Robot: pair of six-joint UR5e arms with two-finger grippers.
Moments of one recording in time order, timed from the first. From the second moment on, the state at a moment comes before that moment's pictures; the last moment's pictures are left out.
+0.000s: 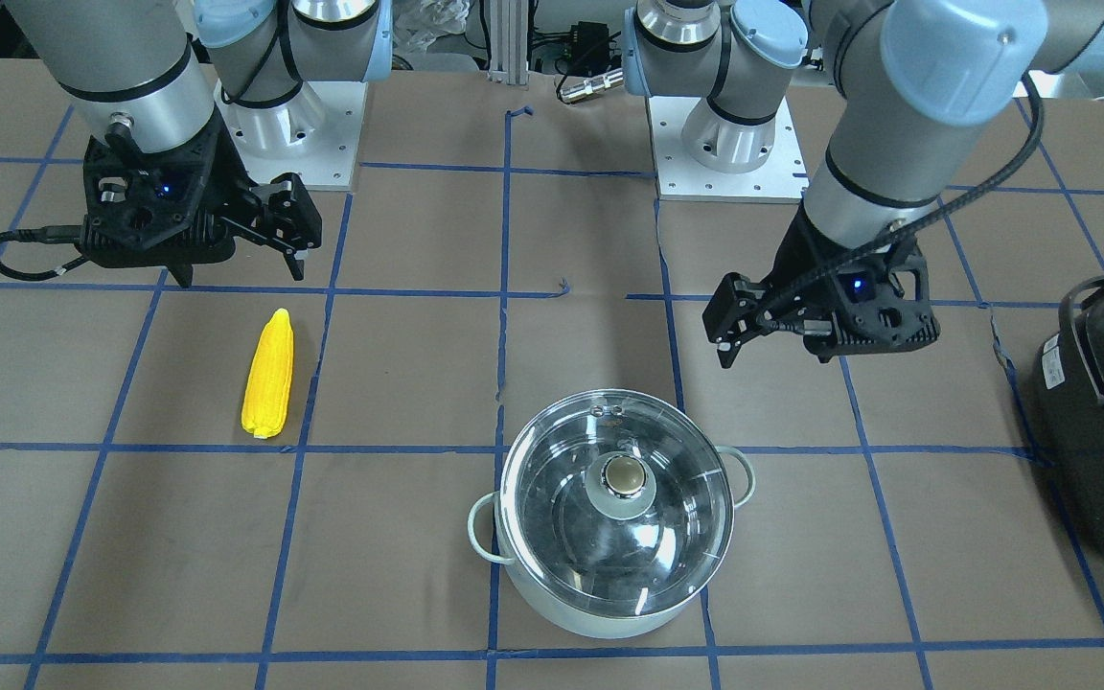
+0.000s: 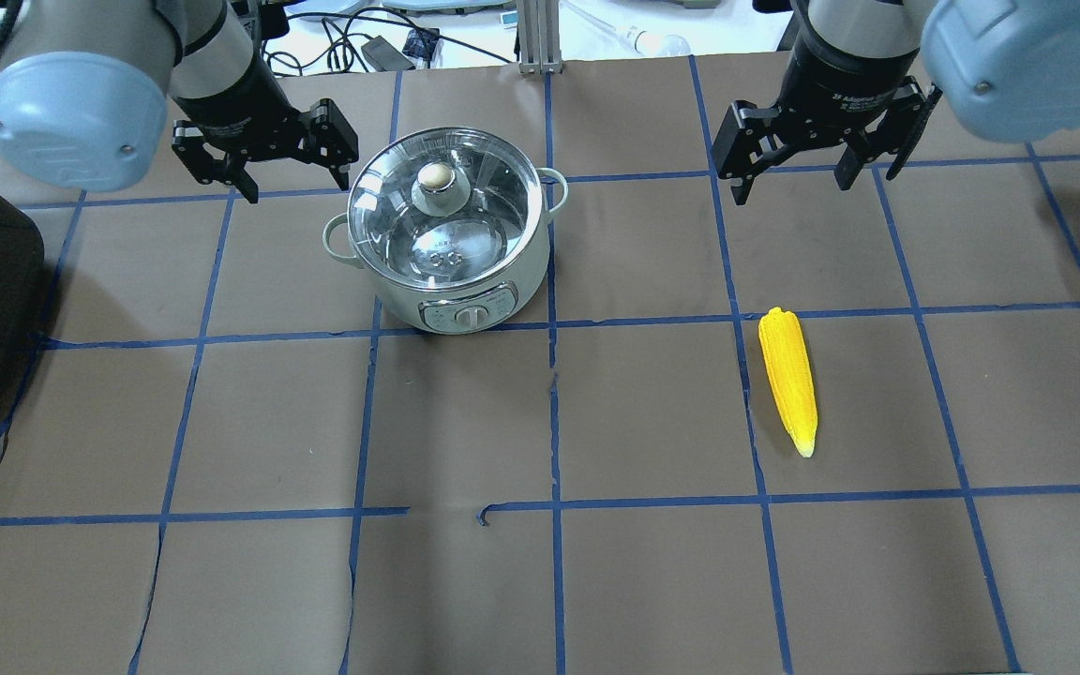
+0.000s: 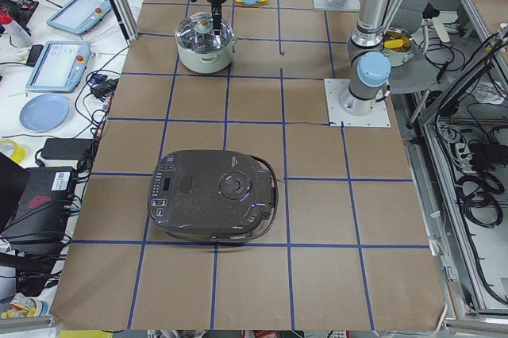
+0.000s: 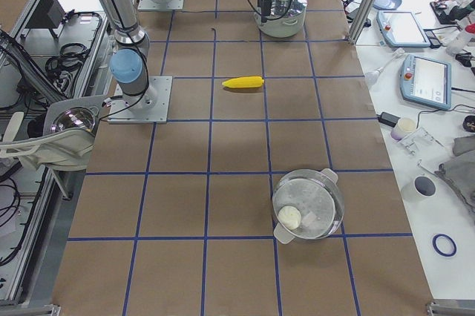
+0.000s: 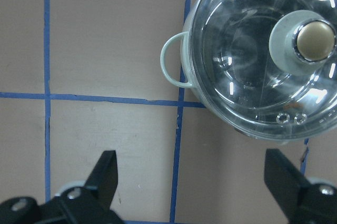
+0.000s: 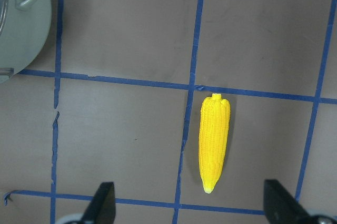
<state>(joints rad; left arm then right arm) -1.58 -1.79 -1.52 -1.33 1.55 -0.13 1.61 -1.50 1.51 -1.59 -1.58 -0.06</state>
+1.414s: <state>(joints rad) -1.75 -2.09 -1.28 -1.32 1.56 -0.25 1.53 -1.45 1.71 -1.84 -1.64 -0.08</state>
